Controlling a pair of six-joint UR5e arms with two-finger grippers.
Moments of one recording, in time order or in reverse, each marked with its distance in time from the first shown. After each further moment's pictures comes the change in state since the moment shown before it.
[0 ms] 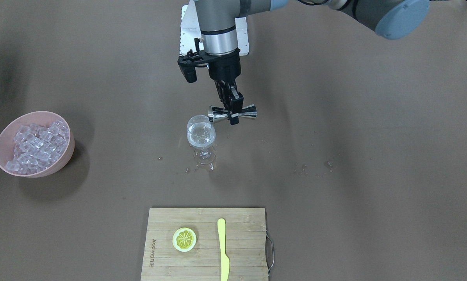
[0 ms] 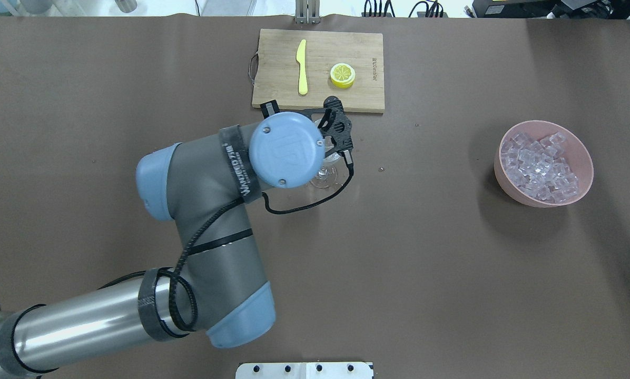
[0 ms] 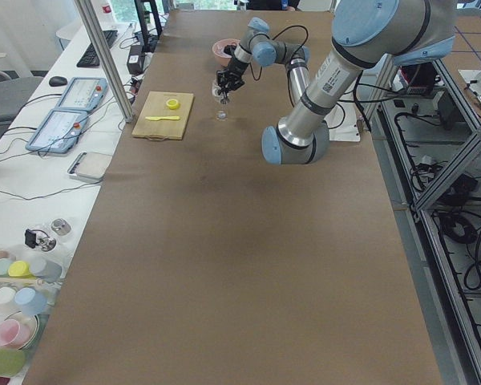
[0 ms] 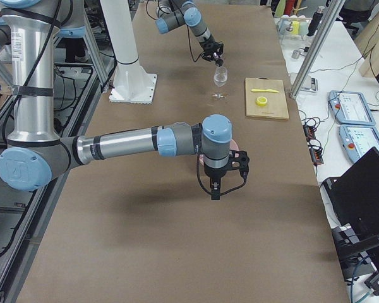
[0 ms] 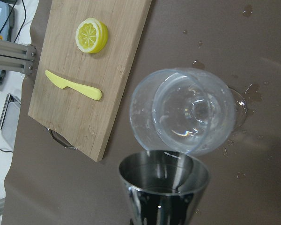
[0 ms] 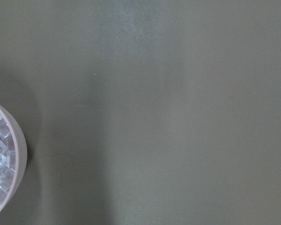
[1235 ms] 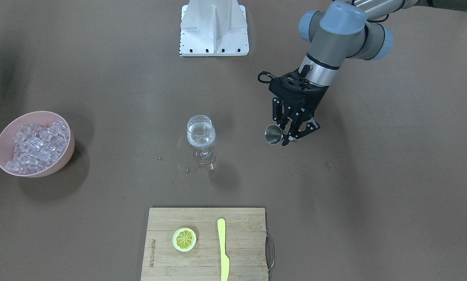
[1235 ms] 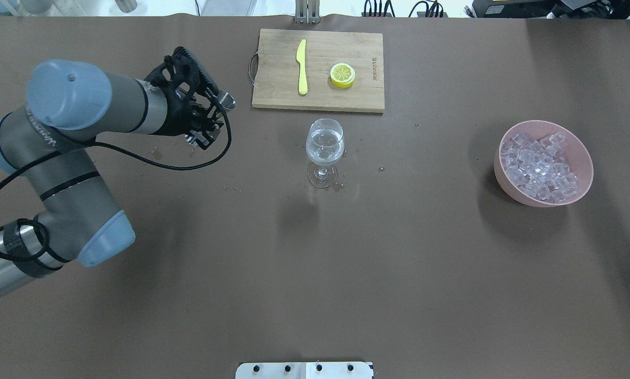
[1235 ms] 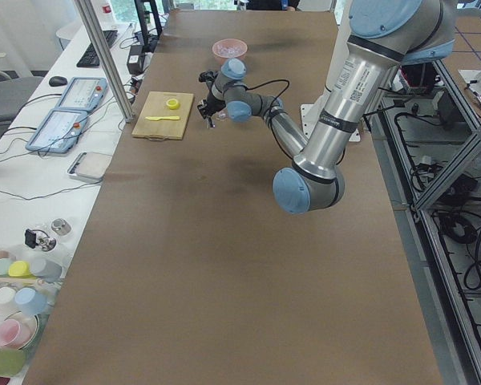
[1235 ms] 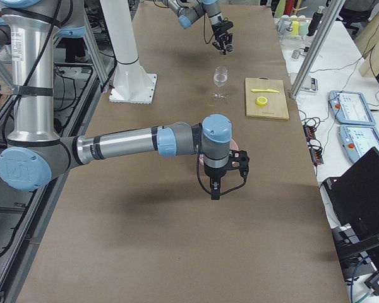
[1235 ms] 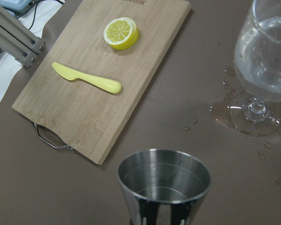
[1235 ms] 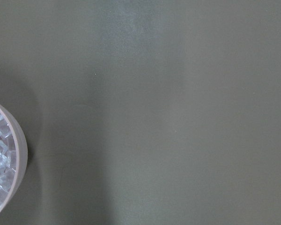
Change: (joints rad) left arm -0.260 0.415 -0.041 -0.740 -0.435 -0.301; right arm 0.000 0.000 0.000 0.000 0.001 0.000
